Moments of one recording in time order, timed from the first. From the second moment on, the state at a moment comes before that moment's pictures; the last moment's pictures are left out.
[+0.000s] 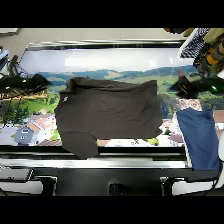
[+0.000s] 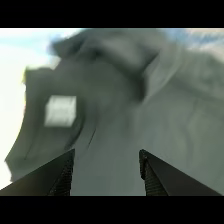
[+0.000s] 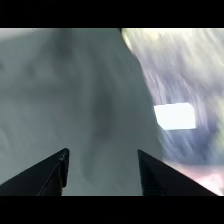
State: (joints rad) left arm 0.29 -1.56 1.50 0.90 -1.18 -1.36; right arm -0.37 -1.61 1.54 -0.95 1.36 1.43
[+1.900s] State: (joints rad) left arm 0.51 -1.26 0.79 0.94 -1.22 -1.24; right arm -0.48 -1.45 0.72 -0.81 1.21 0.98
